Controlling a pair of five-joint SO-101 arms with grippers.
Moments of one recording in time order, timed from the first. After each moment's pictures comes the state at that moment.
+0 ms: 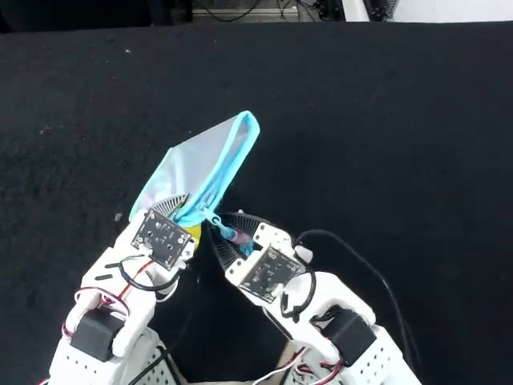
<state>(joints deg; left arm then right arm) 18.1 -104.5 81.8 51.7 -15.5 -41.3 -103.1 86.6 40.0 22.3</state>
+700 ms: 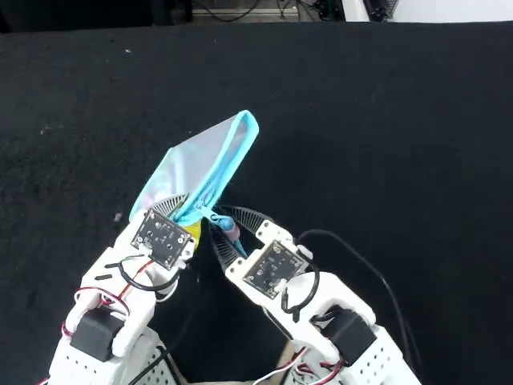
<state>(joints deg) 18.1 -104.5 81.8 51.7 -15.5 -41.2 -103.1 86.6 41.1 18.9</state>
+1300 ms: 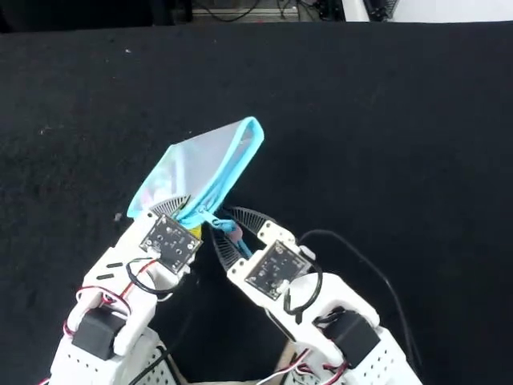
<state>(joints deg) 18.1 -104.5 82.8 51.7 -21.1 -41.2 -103.1 84.6 42.9 18.9</state>
